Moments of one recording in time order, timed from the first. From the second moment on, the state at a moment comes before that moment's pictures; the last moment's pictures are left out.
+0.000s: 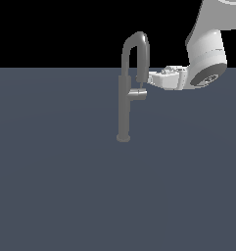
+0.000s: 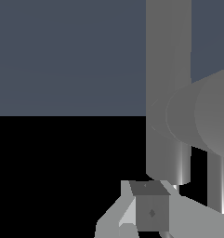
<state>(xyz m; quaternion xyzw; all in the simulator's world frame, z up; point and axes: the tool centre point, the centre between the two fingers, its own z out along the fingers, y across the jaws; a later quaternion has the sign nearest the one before) 0.101 -0.079 0.246 -0.54 0.46 0.54 0.46</state>
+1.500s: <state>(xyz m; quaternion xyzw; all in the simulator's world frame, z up) 0.070 -0.083 0.258 -0.54 0.46 0.54 0.46</state>
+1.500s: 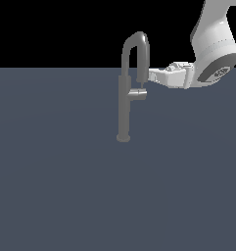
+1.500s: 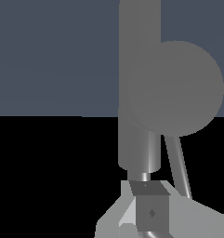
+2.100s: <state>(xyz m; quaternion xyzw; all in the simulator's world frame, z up) 0.048 -0.087 0.260 -0.54 0.46 0.53 0.46</state>
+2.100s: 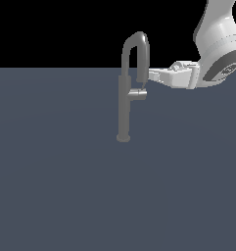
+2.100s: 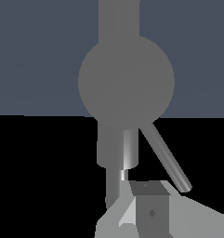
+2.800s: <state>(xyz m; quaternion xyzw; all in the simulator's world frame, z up) 0.021 -0.091 0.249 -0.55 0.45 0.53 0.46</state>
